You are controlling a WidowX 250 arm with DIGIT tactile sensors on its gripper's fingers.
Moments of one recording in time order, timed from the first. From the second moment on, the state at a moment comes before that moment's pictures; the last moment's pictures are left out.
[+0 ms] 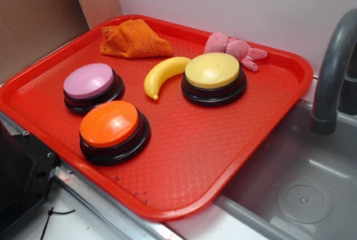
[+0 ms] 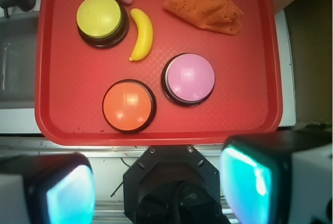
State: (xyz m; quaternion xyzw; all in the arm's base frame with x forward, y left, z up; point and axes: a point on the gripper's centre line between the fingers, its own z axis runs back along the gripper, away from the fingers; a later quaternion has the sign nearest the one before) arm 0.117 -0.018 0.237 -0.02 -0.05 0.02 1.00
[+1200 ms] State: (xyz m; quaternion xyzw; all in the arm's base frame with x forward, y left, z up) arm 0.163 0.034 0.184 -0.03 -0.08 0.38 0.92
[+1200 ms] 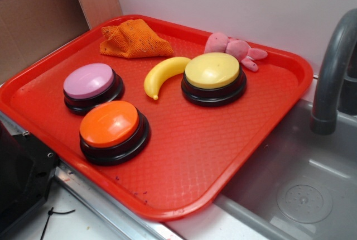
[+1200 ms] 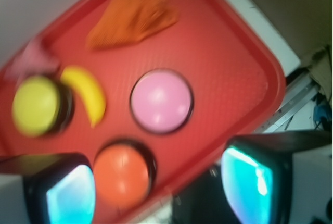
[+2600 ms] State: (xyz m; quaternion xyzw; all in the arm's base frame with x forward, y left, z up) arm 0.302 0.094 0.054 0.04 -0.18 0.58 0.79
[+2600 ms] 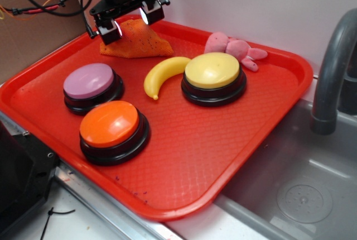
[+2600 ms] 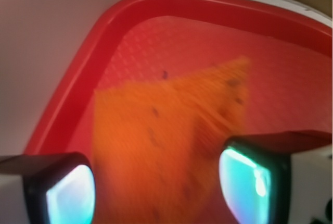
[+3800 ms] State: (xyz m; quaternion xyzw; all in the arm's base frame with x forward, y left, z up) arm 0.293 0.080 0.067 0.07 -0.09 0.48 0.87
